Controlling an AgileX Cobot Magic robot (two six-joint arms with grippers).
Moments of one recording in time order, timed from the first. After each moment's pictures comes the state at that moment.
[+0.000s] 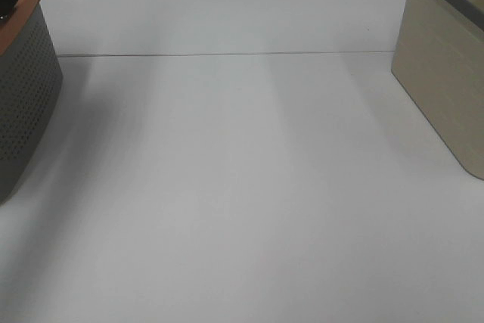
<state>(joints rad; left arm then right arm) -0.06 1.44 -1.86 -0.45 0.24 0.71 0.05 0.00 -0.50 -0.05 1.05 -0.01</state>
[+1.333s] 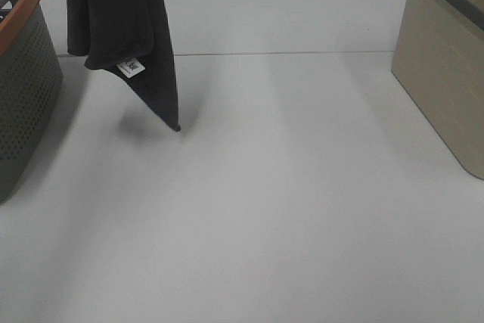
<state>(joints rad) -0.31 1.63 -1.83 -0.51 0.47 0.67 0.05 0.00 -0.50 -0.05 1.05 -0.01</state>
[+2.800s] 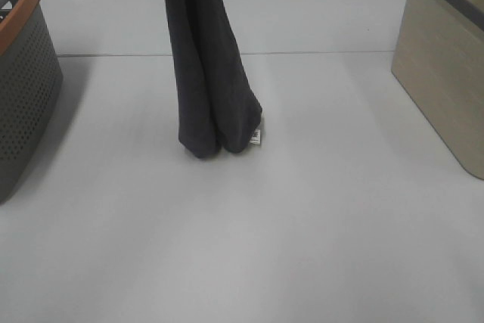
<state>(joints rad) -0.49 1.57 -1.44 -0.49 0.44 0.78 0.05 0.28 -0.51 0.39 0.80 -0.45</state>
